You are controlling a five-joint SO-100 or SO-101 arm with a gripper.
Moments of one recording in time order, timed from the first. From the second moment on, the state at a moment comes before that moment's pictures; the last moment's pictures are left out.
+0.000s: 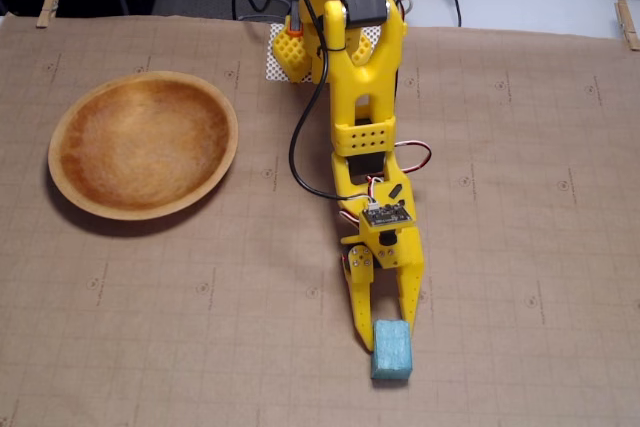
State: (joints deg) arm -14.4 57.4 123.8 -41.2 94.5
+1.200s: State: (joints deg) arm -13.1 77.3 137.5 -41.3 92.7
